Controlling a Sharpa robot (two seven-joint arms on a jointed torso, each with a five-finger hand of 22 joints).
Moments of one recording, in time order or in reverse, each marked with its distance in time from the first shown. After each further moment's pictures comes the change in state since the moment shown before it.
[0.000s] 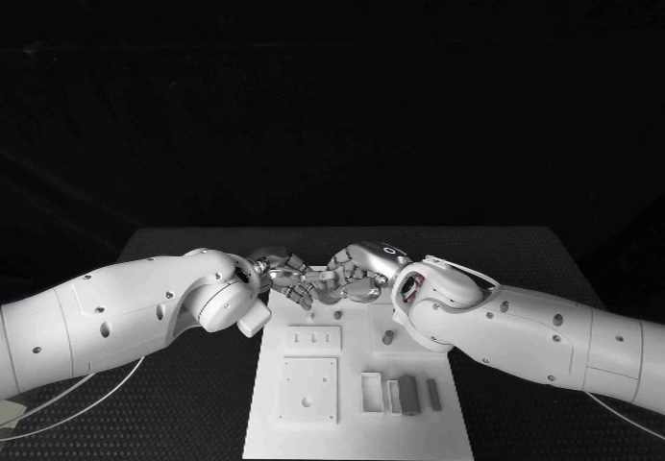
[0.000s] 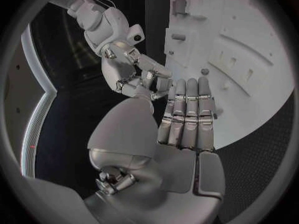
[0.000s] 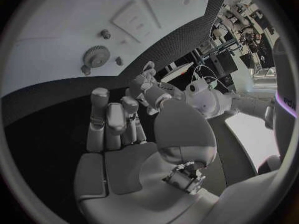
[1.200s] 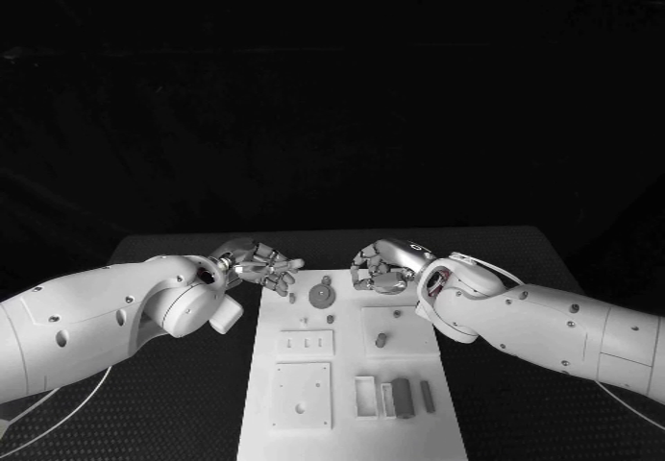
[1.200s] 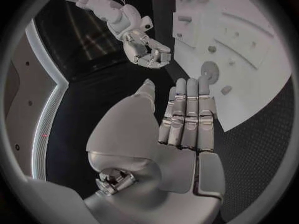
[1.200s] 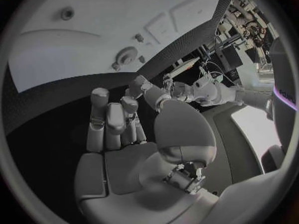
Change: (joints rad) left arm 0.000 -0.059 0.002 -0.029 0.051 -0.012 0.171; left_hand 0.022 -0.070 0.186 0.000 0.000 -0.036 0.015 0.012 0.009 0.022 0.000 0.021 -0.097 -0.009 0.001 0.043 -0.068 0.008 0.013 0.006 0.012 -0.031; right arm -0.001 -0.078 0.000 -0.081 0.093 -0.013 0.117; right_hand -0.009 0.010 0.001 0.001 0.000 -0.007 0.001 -0.002 0.000 -0.008 0.001 0.000 0.004 -0.010 0.004 0.000 0.003 0.000 -0.005 0.002 0.000 0.000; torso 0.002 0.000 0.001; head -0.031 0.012
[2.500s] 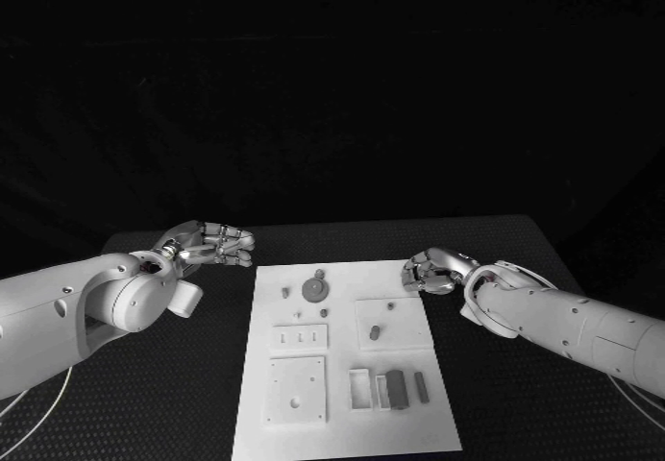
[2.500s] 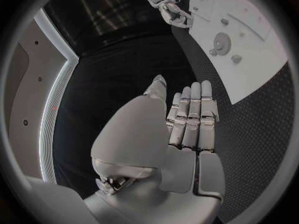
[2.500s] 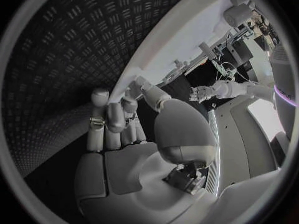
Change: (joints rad) left arm 0.000 -0.096 0.001 -0.058 0.225 0.012 0.215; left_hand 0.251 -0.001 0.002 -0.003 0.000 -0.160 0.042 -0.038 -0.004 -0.192 0.091 -0.081 -0.124 -0.133 0.068 -0.039 -0.139 -0.010 -0.090 0.057 -0.058 -0.078; right arm -0.091 -0.001 -0.015 -0.458 0.226 0.057 0.347; right_hand -0.004 -0.007 0.003 0.003 0.001 -0.019 0.012 -0.002 -0.003 -0.020 0.013 0.000 0.006 -0.028 0.016 -0.008 -0.024 0.000 -0.016 0.013 -0.009 0.000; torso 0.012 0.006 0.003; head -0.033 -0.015
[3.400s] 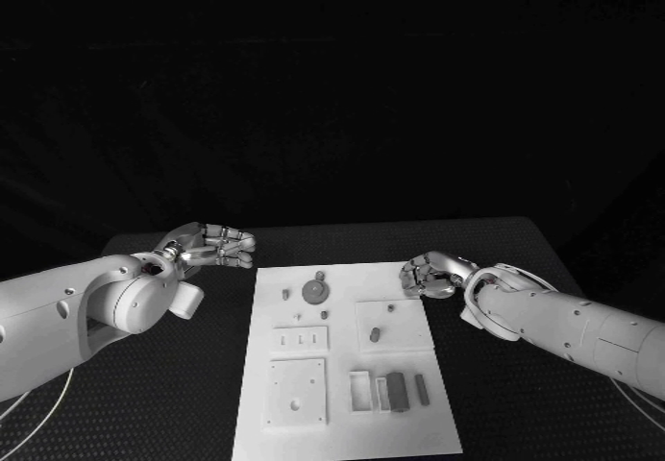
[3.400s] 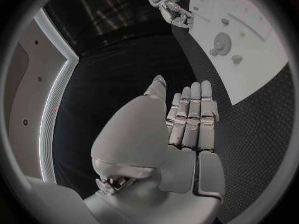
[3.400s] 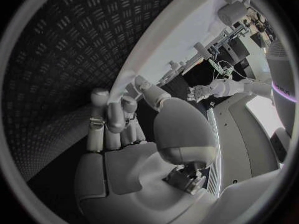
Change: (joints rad) left arm 0.000 0.004 0.000 -0.002 0.003 -0.002 0.000; left_hand 0.000 0.000 0.000 0.000 0.000 0.000 0.000 0.000 0.000 0.000 0.000 0.004 0.000 0.000 0.000 0.000 -0.001 0.000 0.000 0.000 0.000 -0.001; right arm 0.000 -0.006 0.000 0.008 0.016 0.032 0.019; right_hand 0.015 -0.067 0.006 0.000 0.000 -0.070 0.012 -0.023 -0.009 -0.005 0.005 -0.004 0.001 -0.004 0.003 -0.004 0.001 -0.009 0.002 -0.002 -0.008 0.000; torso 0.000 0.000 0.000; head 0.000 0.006
